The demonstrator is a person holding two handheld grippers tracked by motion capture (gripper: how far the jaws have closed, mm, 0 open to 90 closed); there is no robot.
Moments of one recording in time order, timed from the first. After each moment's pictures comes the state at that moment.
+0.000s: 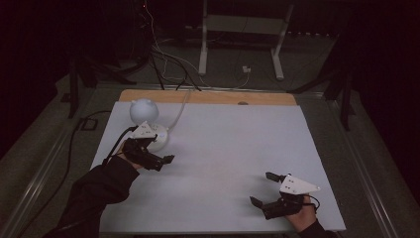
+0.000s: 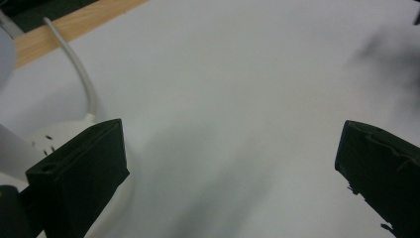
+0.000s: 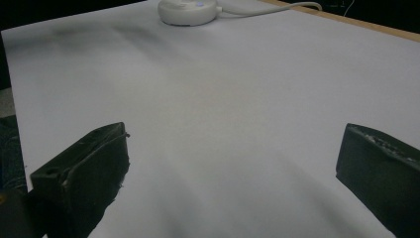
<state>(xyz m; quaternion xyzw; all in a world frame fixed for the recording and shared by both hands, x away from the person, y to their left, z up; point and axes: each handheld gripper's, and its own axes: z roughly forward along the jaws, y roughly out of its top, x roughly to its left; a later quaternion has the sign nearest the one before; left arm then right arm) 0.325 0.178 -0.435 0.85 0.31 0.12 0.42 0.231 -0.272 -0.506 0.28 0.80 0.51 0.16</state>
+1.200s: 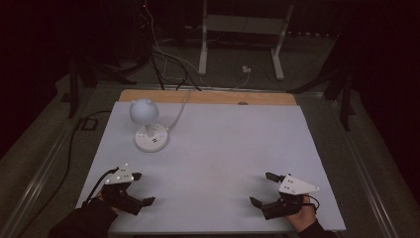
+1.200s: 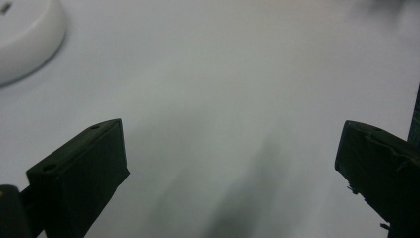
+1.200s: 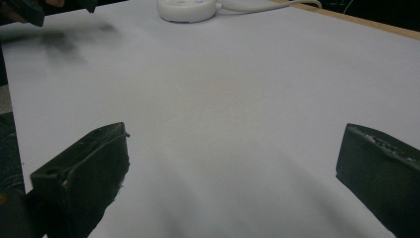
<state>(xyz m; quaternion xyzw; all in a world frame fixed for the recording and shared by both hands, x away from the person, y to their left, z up) 0.243 0.230 -0.509 0.85 0.31 0.07 0.42 0.231 -0.272 -0.507 0.28 0.80 0.50 0.16</state>
